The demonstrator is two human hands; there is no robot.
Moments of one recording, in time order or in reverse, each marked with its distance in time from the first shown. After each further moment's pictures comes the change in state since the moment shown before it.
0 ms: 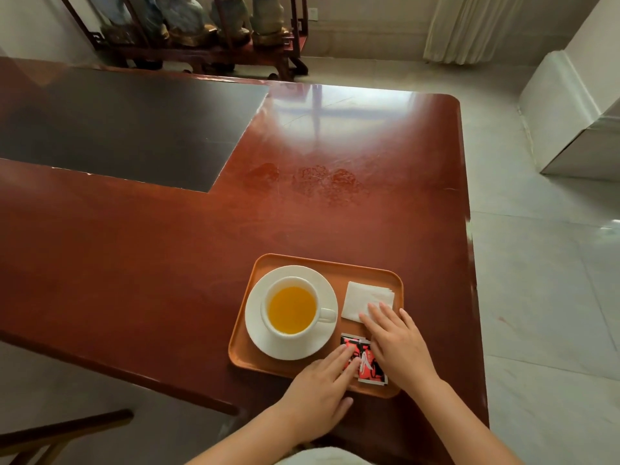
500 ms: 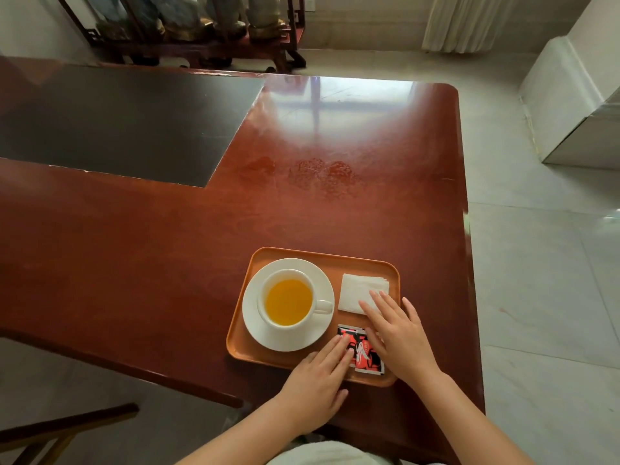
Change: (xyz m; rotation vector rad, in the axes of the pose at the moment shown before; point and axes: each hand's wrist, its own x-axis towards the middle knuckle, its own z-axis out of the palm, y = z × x) left_hand -0.001 0.004 0.004 0.064 -0.062 -0.056; right_hand -0.006 0.004 -0.004 0.060 0.116 -0.011
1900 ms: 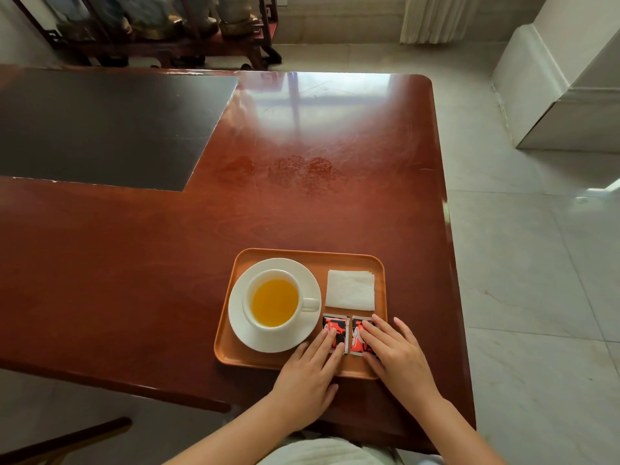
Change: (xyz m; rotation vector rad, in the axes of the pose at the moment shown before) left_hand 0.004 -0.004 0.007 0.094 0.011 -0.012; right_hand -0.046 -0.003 0.011 -0.048 0.163 -0.034
